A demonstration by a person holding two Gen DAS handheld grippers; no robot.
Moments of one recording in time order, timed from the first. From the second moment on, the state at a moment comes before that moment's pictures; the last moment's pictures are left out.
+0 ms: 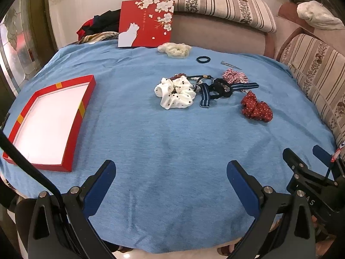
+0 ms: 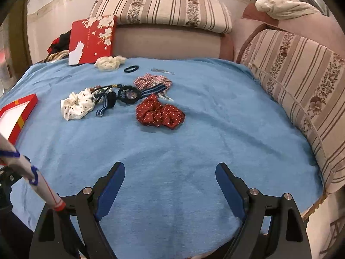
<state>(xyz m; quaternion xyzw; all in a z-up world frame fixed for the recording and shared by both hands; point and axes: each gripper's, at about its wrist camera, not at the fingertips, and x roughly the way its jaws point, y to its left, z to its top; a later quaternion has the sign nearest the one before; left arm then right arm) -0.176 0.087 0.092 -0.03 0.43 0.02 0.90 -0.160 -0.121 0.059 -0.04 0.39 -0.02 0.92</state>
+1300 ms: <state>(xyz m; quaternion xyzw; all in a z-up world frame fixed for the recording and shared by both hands) -0.041 0.169 0.067 -0.11 0.48 0.01 0.87 -0.059 -0.161 0.039 0.05 0.43 0.01 0.90</state>
